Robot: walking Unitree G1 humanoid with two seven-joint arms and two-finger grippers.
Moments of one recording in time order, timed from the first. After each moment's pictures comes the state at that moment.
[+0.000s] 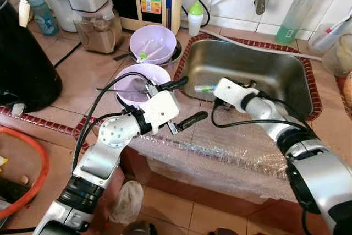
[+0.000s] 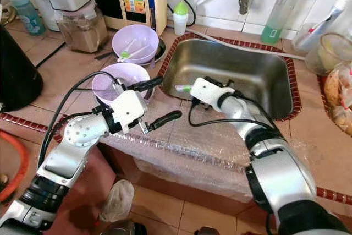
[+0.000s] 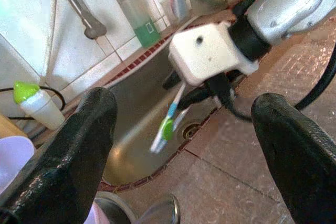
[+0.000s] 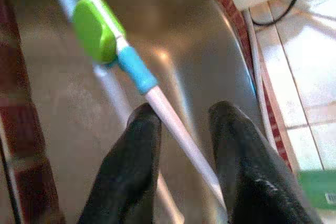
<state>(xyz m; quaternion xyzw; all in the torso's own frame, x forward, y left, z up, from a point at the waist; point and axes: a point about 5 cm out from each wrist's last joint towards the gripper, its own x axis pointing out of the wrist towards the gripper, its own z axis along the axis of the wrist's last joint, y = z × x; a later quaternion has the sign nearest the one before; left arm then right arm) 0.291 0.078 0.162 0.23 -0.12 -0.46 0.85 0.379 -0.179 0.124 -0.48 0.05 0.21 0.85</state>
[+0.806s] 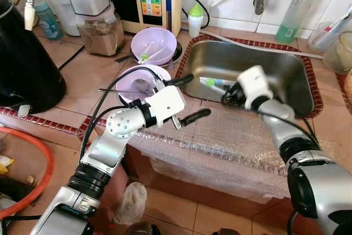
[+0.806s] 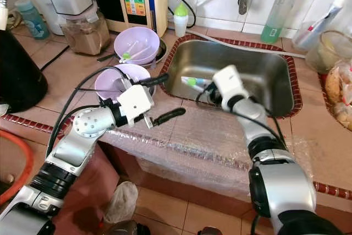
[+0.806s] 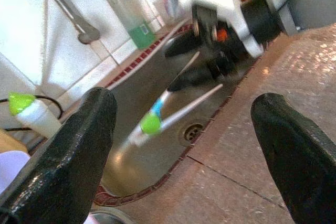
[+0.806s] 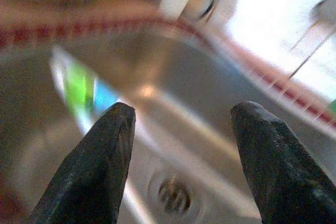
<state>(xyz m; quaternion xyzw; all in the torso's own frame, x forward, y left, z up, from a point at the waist) 0.307 0.069 0.166 0.24 -0.13 -0.47 0.84 0.377 -0.199 0.138 -0.20 0.01 0.13 0.97</state>
